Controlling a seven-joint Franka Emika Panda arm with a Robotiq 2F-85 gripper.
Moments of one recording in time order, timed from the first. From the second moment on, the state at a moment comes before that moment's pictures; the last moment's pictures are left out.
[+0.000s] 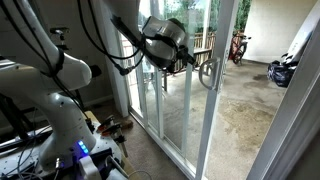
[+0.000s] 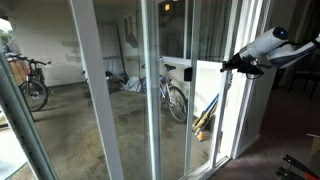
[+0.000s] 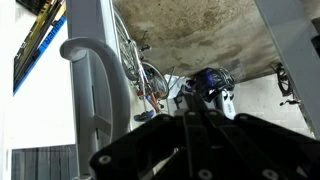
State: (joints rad) arm -1.90 0.49 1.56 -2.27 -2.01 2.90 1.84
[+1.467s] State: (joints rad) arm -1.85 0.48 1.43 -2.24 -1.82 3.00 1.52
